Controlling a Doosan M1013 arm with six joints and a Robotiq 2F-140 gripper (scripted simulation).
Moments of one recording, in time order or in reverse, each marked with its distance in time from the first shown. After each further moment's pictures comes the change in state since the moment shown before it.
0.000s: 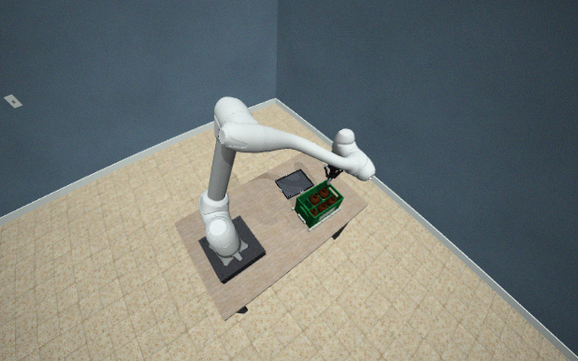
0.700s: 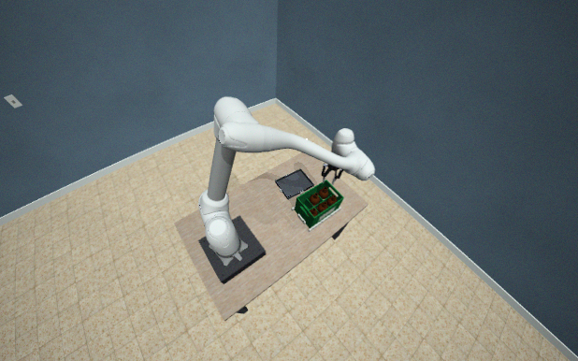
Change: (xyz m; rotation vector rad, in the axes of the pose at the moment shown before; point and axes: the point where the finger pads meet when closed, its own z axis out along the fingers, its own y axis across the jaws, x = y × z) arm 0.002 -0.002 0.000 0.000 0.000 0.001
